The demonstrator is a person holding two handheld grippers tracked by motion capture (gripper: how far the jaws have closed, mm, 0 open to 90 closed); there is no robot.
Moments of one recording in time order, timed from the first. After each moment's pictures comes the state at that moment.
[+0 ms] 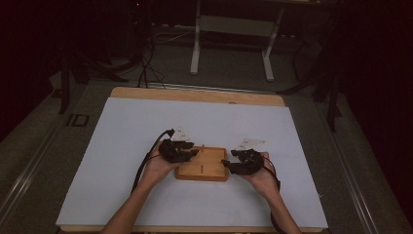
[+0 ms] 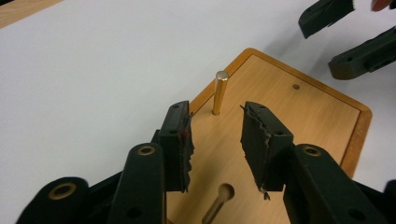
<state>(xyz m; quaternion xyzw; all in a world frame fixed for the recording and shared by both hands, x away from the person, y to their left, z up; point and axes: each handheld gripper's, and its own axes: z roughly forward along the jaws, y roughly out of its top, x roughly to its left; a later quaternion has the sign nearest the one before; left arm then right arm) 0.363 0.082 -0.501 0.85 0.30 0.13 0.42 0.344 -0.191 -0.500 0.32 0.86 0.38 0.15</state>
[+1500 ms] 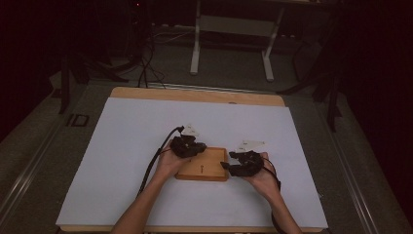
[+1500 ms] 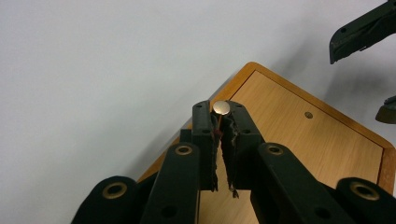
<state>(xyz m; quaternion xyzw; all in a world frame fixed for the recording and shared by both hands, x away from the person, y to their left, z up) 0.391 0.059 -0.516 0.84 0.31 0.08 0.43 0.340 -0.191 -0.499 0.29 0.87 0.39 0.13</state>
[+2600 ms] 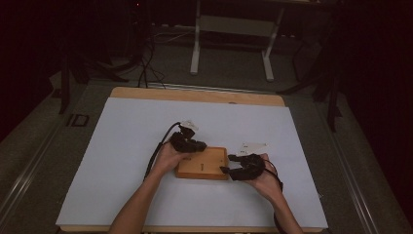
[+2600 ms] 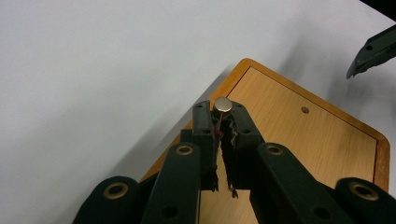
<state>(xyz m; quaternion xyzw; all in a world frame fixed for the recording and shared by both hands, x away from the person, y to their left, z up) 0.412 0.064 -0.515 0.85 0.31 0.02 0.42 0.332 -0.194 -0.496 0.25 0.87 0.40 0.11</state>
